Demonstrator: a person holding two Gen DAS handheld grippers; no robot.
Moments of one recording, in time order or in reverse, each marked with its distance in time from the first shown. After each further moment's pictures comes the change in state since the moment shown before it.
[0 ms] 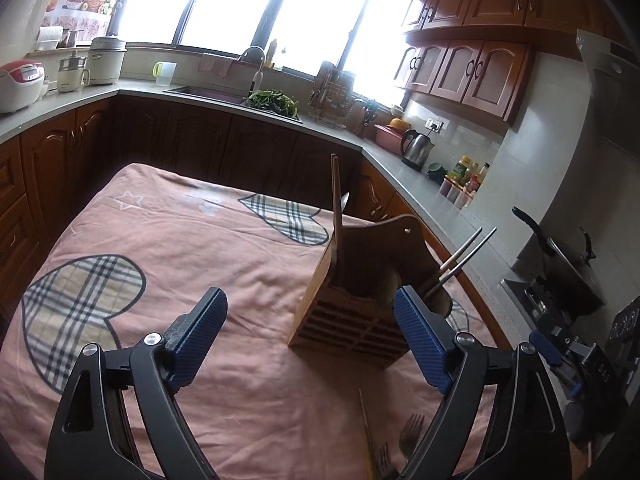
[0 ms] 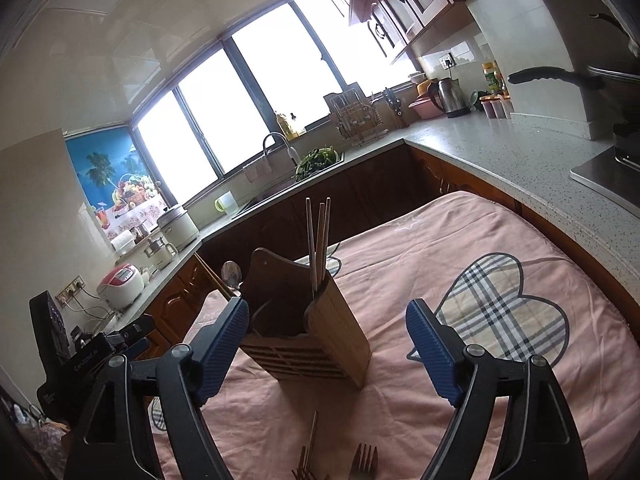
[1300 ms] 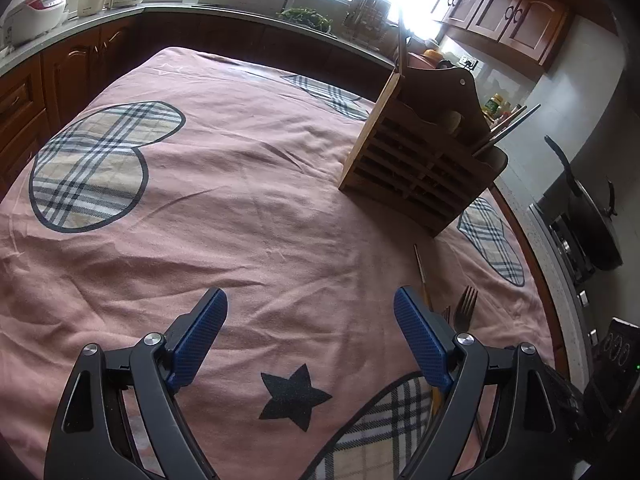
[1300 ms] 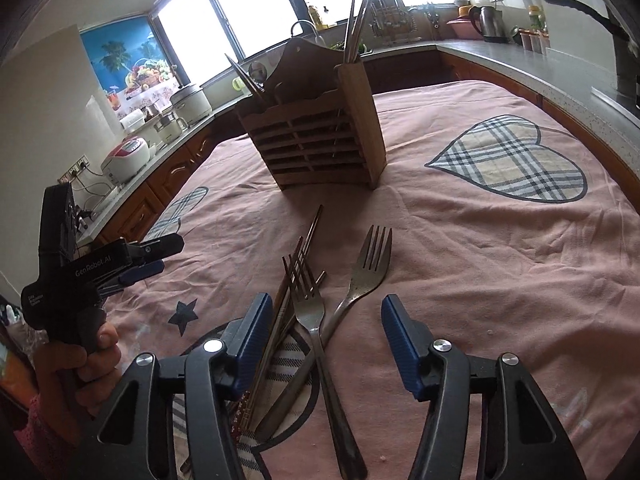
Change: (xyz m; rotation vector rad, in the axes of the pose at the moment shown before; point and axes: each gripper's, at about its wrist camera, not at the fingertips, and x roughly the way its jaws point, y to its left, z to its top) left arm 0.006 0.037 -0.104 -0.074 0.267 0.068; right arm 0.002 0.015 -0.133 -0.201 0.394 0.035
